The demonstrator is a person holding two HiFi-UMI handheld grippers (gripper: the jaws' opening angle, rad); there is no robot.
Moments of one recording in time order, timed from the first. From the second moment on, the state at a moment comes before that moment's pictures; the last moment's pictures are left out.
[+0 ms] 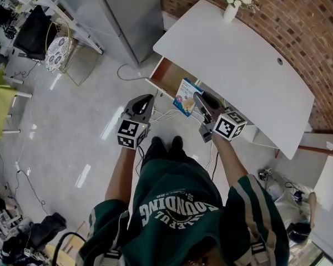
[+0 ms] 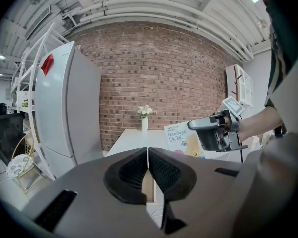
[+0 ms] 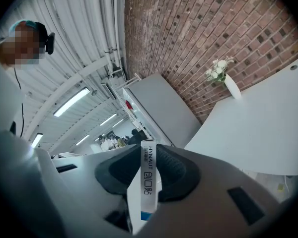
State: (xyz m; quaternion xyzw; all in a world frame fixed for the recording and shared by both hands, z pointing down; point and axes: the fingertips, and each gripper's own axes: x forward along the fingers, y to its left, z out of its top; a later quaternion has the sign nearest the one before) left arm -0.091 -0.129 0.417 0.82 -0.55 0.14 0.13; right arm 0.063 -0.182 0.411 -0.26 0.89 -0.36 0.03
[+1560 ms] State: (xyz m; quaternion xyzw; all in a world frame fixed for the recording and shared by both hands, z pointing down) left arm -0.145 -0.199 0.511 0.83 -0.52 0.12 0.19; right arm -0.008 -0.255 0.501 -0.31 0.88 -0.36 -0.04
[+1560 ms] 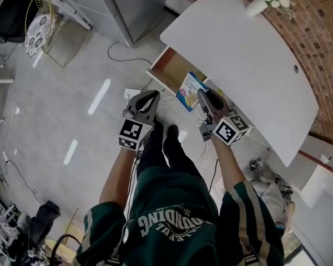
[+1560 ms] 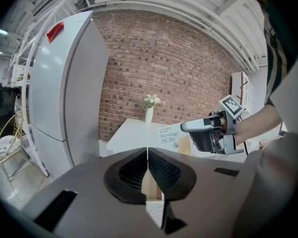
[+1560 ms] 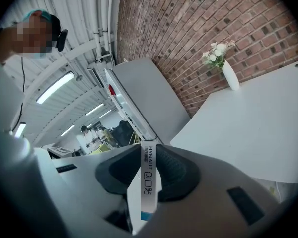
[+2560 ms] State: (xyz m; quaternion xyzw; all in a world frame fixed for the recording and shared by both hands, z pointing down) left arm -0.169 -0.248 0.608 0.82 -0.51 0.12 0.21; right arm -0.048 -0.290 0.614 -0.32 0.89 -0.30 -0.12
